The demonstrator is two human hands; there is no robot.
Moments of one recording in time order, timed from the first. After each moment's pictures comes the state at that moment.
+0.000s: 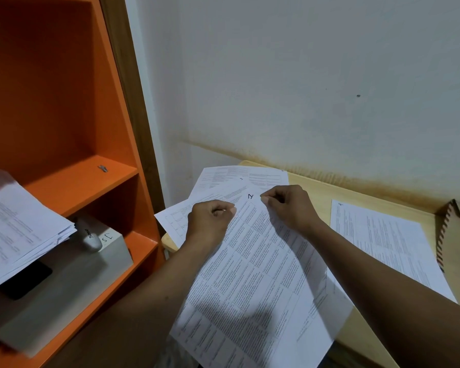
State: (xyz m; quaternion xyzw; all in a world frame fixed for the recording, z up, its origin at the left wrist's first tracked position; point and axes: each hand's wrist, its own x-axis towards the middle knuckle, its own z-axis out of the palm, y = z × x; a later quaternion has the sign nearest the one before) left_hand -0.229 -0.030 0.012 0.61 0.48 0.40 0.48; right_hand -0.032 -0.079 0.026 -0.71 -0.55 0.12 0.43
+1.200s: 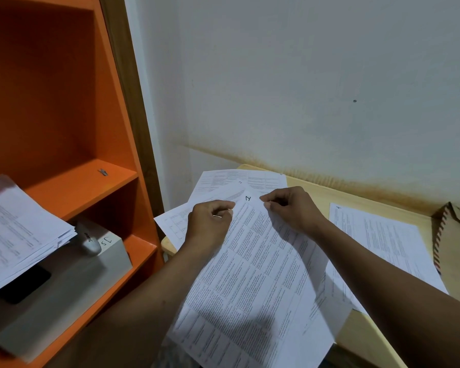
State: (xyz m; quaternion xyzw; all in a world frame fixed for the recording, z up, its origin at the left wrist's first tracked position) left_hand -0.229 -0.032 0.017 0.62 0.47 0.41 0.47; right_hand -0.024 -0.088 0.039 -0.71 -0.56 0.17 0.40
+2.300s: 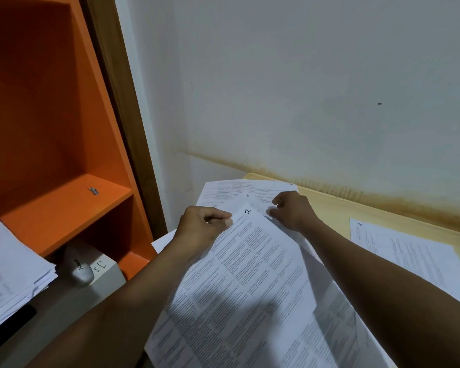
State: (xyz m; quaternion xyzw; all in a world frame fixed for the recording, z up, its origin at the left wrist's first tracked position) left_hand -0.234 0.052 0.015 0.63 0.46 0.34 0.53; right_hand -0.002 0.007 0.021 -0.83 -0.47 0.13 0.25
